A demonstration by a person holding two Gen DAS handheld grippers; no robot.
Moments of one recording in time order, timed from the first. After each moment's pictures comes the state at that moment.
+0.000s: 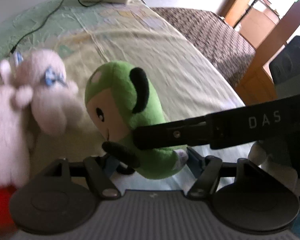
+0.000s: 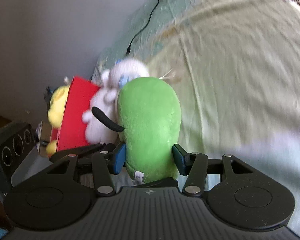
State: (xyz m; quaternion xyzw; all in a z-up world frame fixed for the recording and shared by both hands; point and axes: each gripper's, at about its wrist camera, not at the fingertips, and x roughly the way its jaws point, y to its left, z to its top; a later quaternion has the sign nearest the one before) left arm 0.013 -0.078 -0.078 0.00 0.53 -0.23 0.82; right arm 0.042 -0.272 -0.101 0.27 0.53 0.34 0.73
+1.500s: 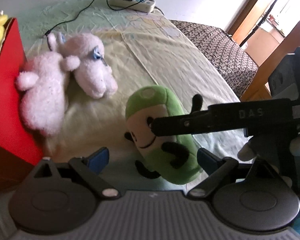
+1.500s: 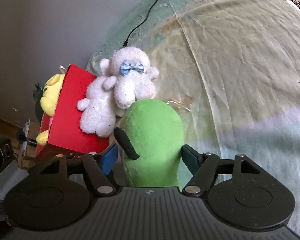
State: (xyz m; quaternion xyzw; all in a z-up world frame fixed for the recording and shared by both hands) left arm -0.035 -0.022 -0.064 -0.05 0.50 -0.20 0.84; right arm 0.024 -0.246 -0.098 0.25 0.52 0.30 0.76
